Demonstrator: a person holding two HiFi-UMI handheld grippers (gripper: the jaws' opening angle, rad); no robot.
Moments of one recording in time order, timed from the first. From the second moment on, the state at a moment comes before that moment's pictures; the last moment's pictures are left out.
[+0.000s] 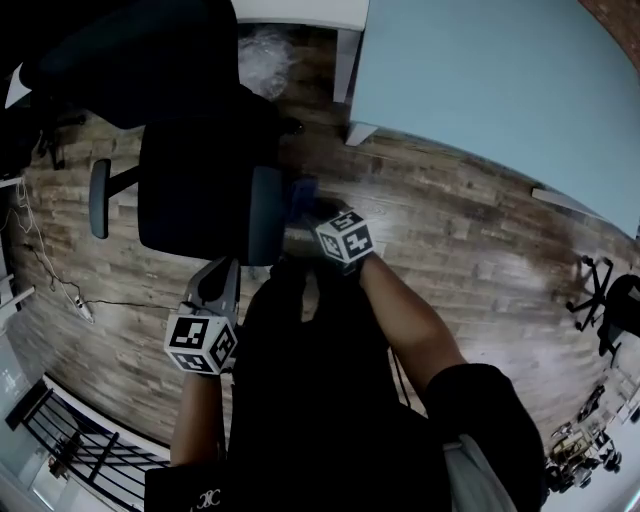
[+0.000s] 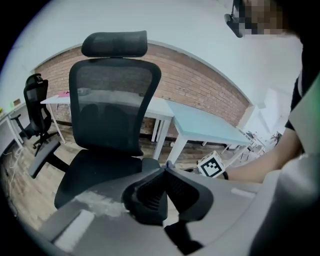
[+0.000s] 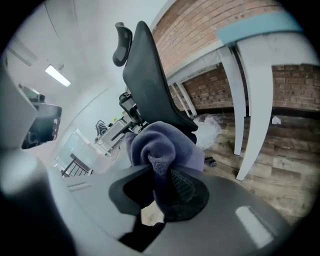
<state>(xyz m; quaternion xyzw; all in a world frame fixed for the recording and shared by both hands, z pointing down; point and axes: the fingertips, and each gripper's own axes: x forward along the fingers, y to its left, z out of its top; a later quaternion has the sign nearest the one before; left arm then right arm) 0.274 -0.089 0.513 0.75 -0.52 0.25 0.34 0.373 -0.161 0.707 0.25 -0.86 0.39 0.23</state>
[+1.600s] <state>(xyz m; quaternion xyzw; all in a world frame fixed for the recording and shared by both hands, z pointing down) -0.125 0.088 0.454 0.68 -0.66 0.05 0.30 0.123 -0.017 0.531 0.36 -0.87 0.25 0.23</state>
